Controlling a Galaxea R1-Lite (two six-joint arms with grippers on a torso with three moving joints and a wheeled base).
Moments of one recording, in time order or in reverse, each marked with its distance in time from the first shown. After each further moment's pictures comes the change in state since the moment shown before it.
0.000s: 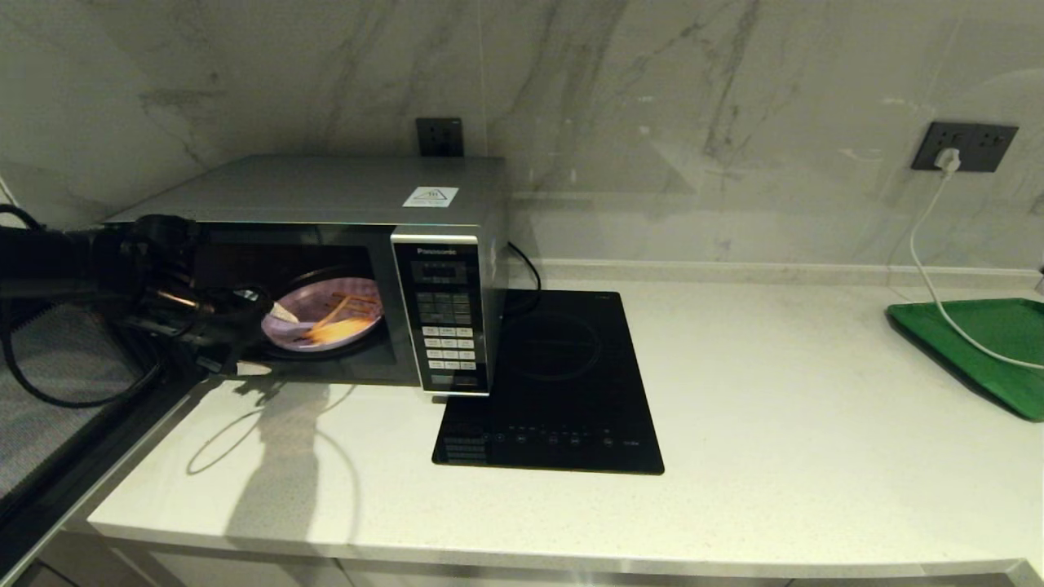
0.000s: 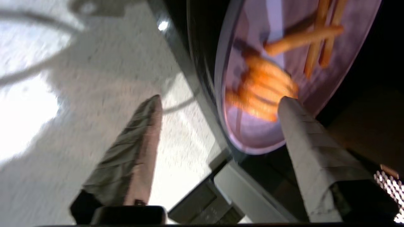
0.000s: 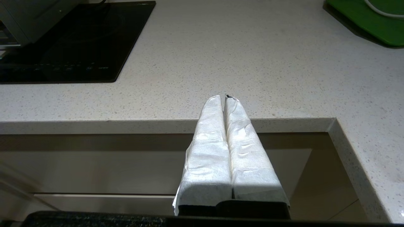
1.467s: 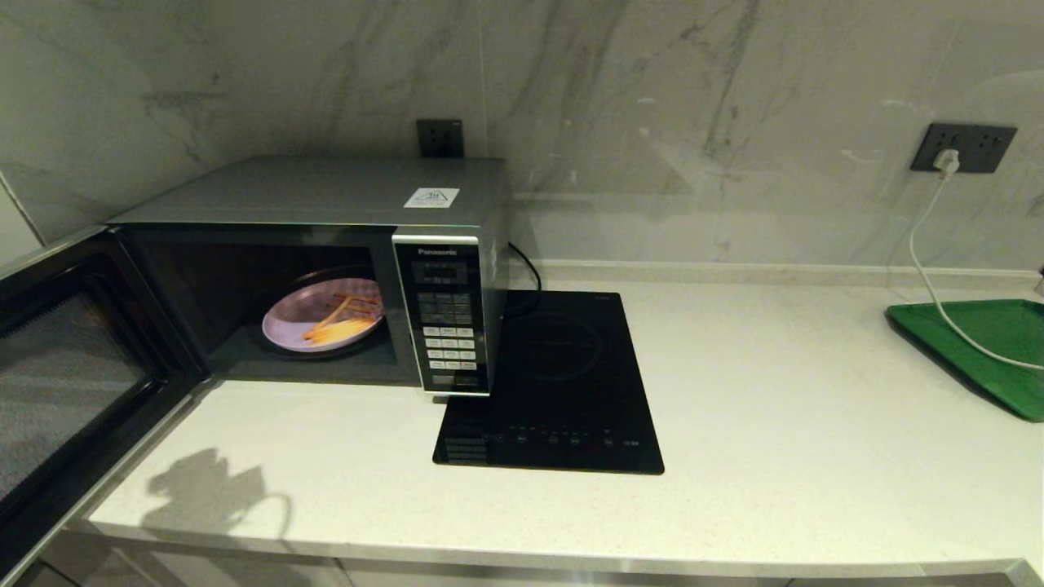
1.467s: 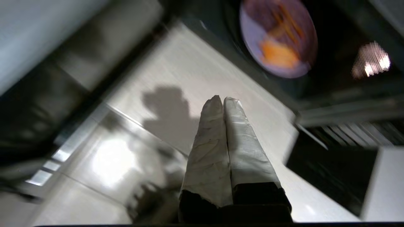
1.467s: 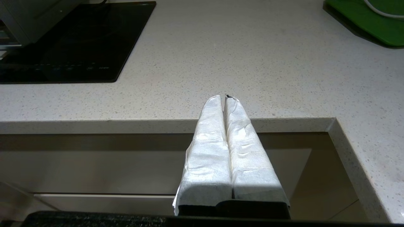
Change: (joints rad) left arm 0.419 -0.778 0.320 0.165 -0.016 0.820; right arm 0.000 0.000 0.000 0.000 0.000 0.000
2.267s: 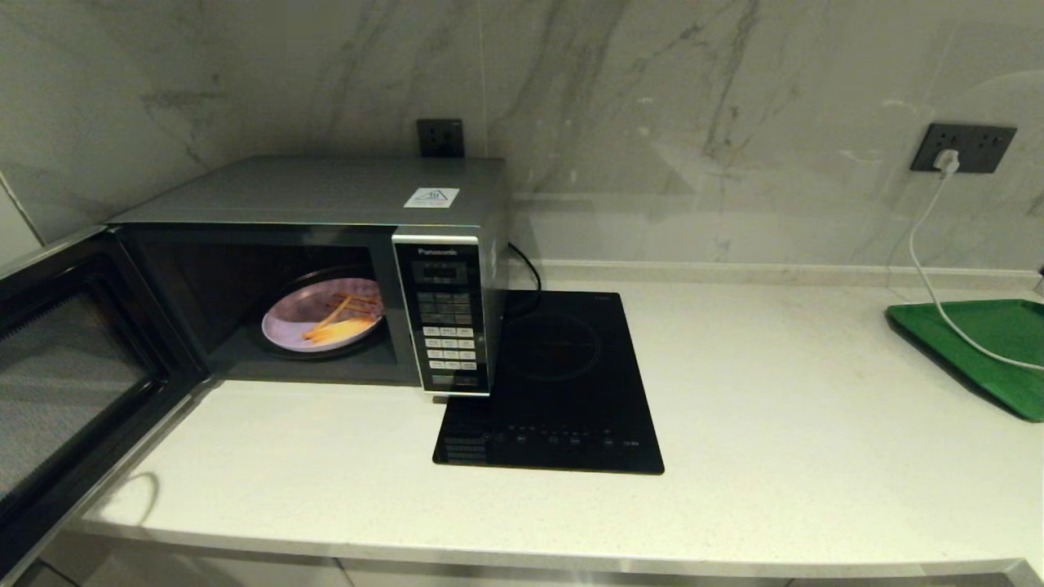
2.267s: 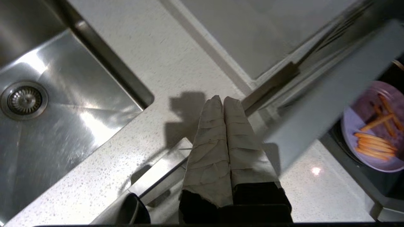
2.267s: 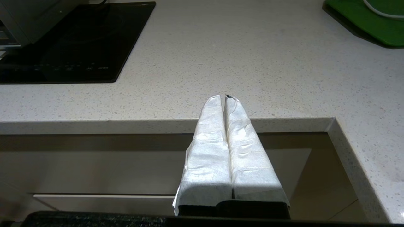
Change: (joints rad) left arm 0.334 0.352 -0.448 0.111 0.022 0.129; right arm 0.000 0.000 0.000 0.000 0.000 0.000
